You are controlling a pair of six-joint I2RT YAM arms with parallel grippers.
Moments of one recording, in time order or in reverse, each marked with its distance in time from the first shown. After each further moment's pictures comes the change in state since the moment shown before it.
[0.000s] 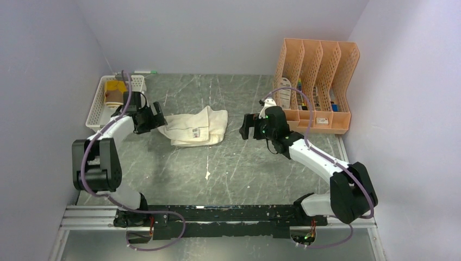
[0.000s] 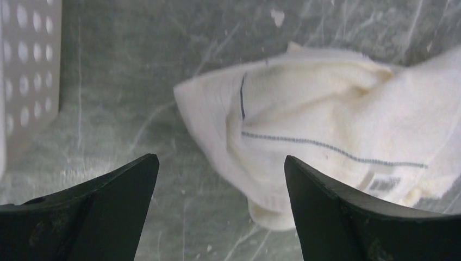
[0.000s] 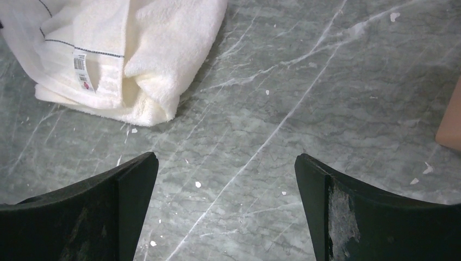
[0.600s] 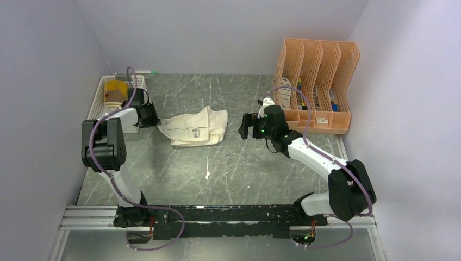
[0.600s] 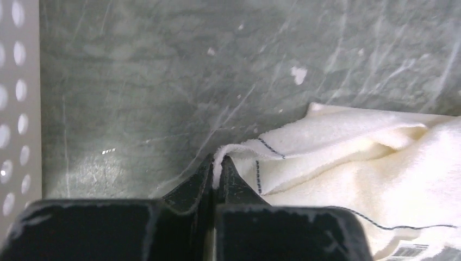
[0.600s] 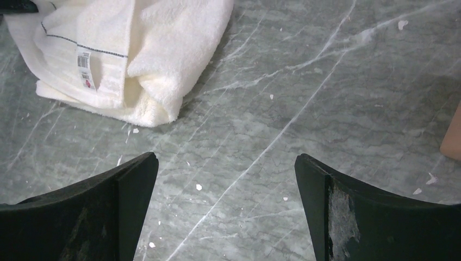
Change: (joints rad) left arm 0.020 0.286 0.143 0.112 0.012 0.010; right arm 0.000 0.029 0.012 0.011 -0.030 -0.020
